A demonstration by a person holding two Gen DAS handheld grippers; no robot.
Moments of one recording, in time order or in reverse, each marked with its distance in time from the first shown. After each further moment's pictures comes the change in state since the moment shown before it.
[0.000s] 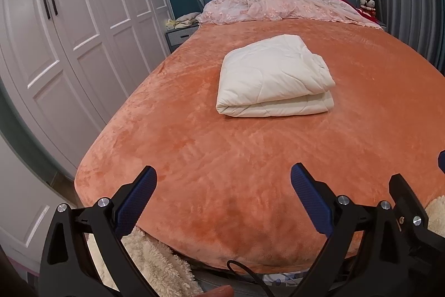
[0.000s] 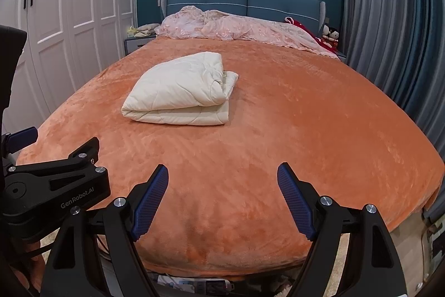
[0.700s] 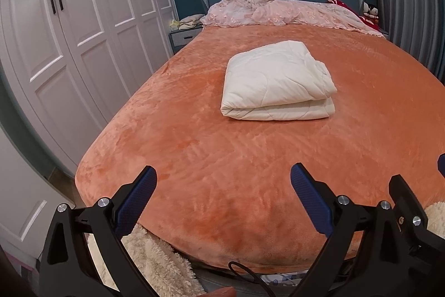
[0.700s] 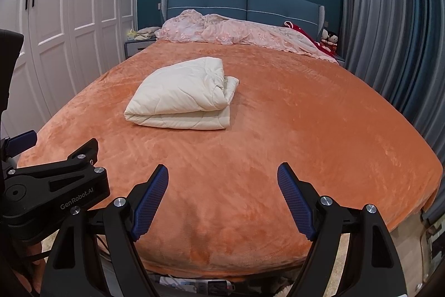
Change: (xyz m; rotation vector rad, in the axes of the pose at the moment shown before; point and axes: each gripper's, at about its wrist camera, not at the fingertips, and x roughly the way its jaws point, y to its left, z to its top) left arm -0.009 0.008 -0.002 -0.036 -0.017 -0.001; right arm -0.006 0.001 0.004 -0.002 -0.017 -0.003
